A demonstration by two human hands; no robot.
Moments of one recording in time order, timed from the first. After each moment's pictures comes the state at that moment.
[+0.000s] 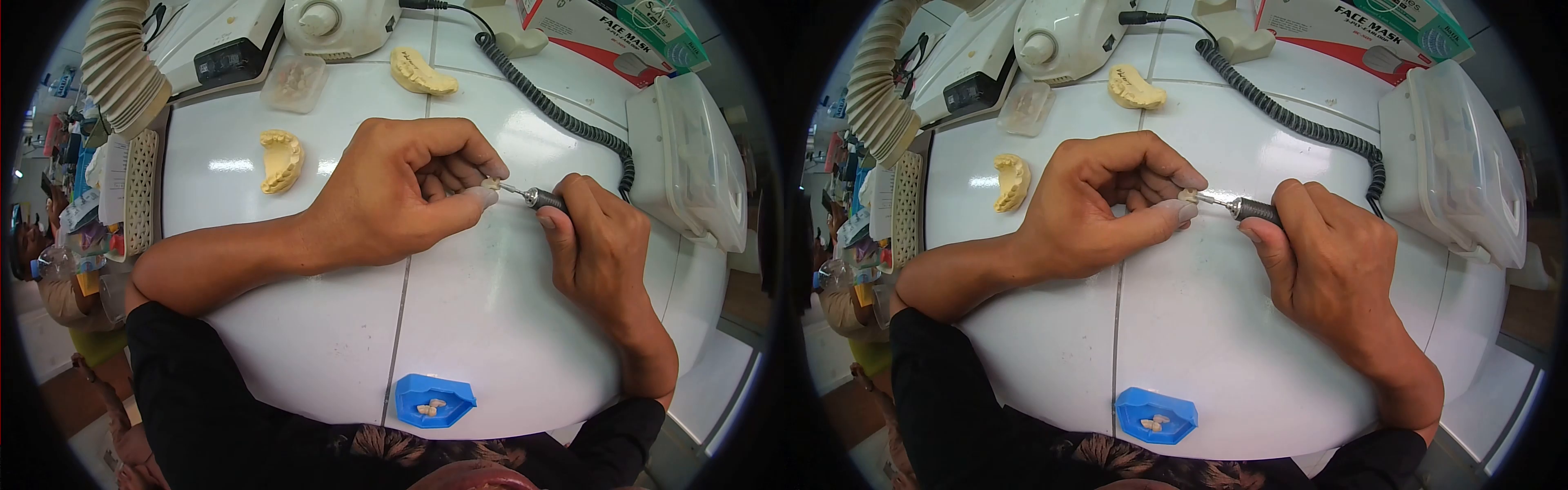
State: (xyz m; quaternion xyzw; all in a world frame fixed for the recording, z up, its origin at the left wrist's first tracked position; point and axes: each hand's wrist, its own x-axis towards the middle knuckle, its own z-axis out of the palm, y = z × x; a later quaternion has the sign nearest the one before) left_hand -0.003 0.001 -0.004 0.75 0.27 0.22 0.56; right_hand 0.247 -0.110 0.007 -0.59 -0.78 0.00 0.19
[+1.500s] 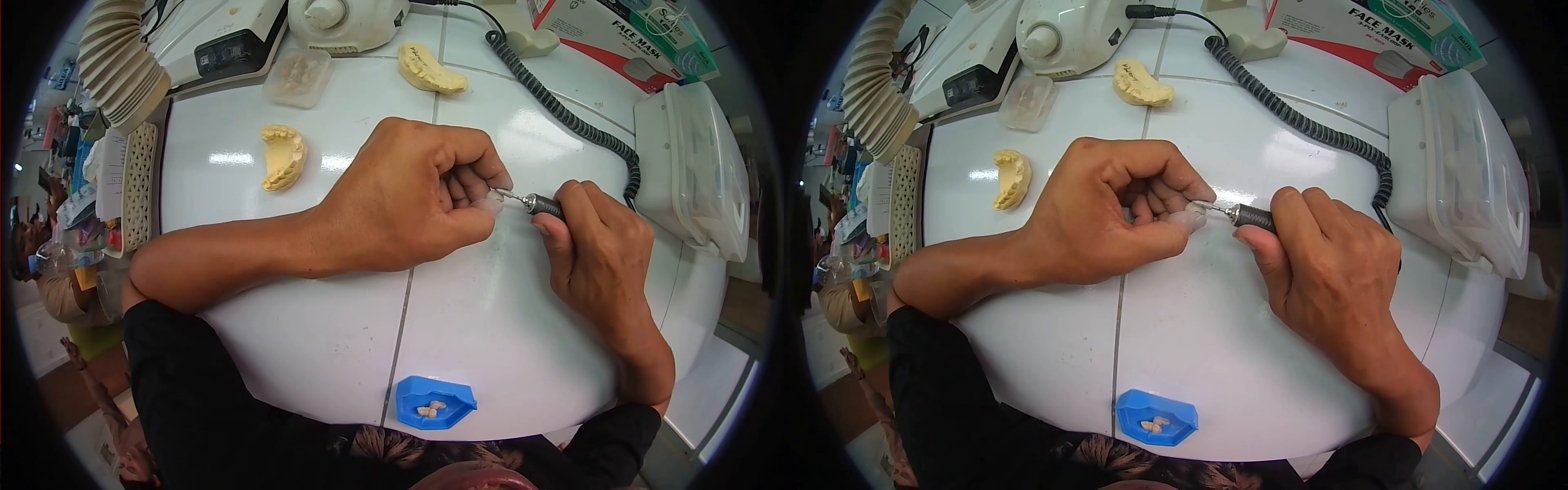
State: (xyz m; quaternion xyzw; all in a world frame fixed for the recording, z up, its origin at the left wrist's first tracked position) left_hand 0.002 0.001 -0.001 0.77 0.29 0.19 0.53; right_hand 0.239 -0.110 0.012 -0.60 -0.79 -0.03 0.13
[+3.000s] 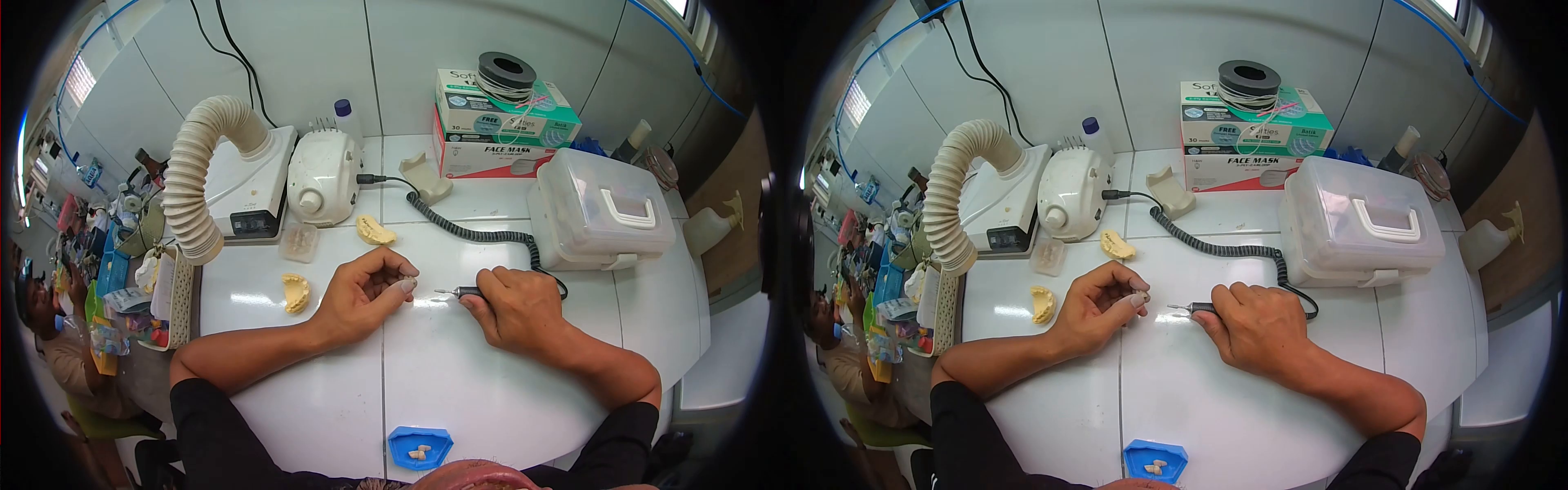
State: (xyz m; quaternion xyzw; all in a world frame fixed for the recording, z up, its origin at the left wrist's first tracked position) left_hand -0.007 0.001 -0.007 0.66 0.27 0.24 0.66; right_hand 0.257 -0.120 0.009 -0.59 -0.78 -0.04 0.20
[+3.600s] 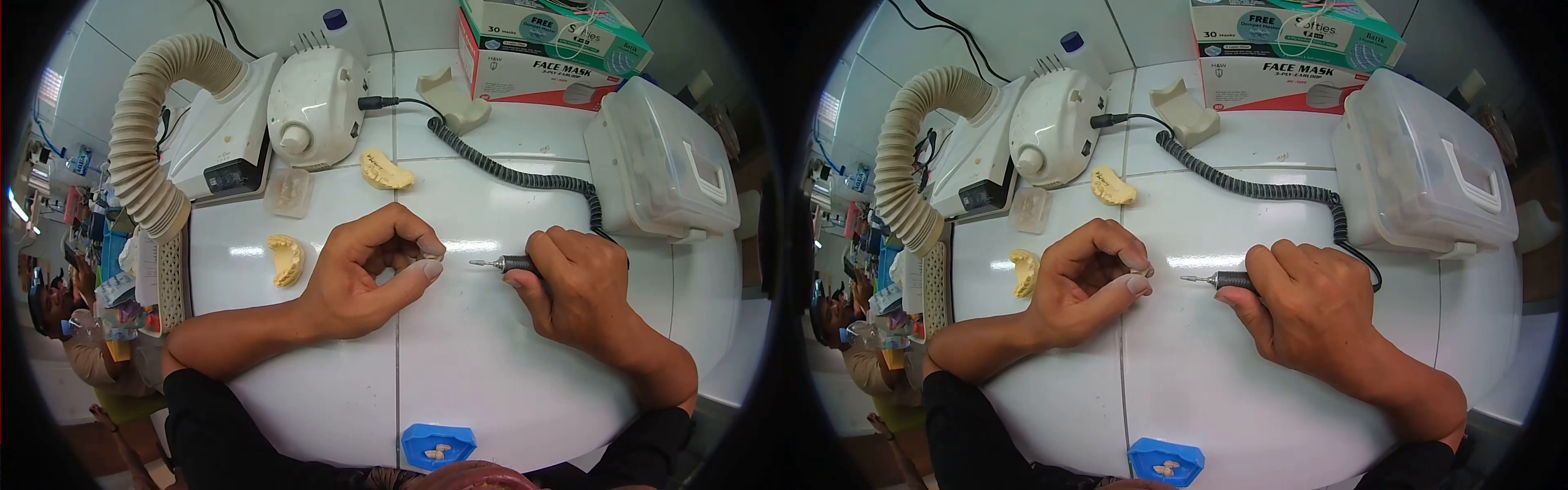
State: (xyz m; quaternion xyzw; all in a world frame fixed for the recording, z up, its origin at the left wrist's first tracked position) left_hand -0.013 0.005 -0.010 0.70 0.22 0.23 0.64; right_hand 0.261 -0.115 0.009 -0.58 -0.79 -0.03 0.20
